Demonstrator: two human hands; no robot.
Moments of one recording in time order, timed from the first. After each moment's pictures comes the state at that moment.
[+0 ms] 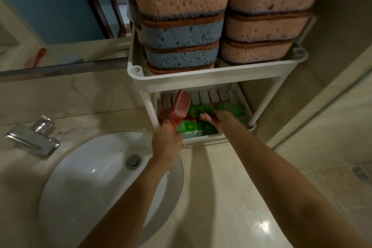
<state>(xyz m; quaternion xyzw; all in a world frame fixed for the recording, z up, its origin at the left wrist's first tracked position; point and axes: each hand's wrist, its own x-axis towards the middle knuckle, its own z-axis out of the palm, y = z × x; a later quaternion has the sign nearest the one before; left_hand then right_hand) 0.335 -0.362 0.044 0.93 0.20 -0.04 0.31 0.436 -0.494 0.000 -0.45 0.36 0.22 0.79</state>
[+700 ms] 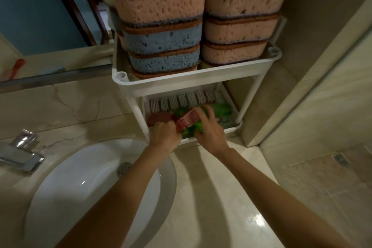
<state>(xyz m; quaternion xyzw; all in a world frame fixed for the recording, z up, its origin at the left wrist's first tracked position) 0.359 -0.368 0.038 0.98 0.03 -0.11 0.17 0.370 -0.505 -0.021 -0.94 -0.13 -0.10 0.30</state>
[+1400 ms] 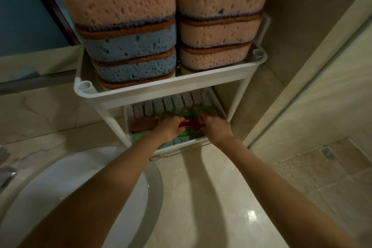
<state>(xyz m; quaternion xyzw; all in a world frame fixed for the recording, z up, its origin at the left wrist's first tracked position) 0.425 -0.398 0.008 0.94 -0.14 -0.23 0.21 0.404 -0.556 -0.004 -0.99 -0.05 0.09 0.11</state>
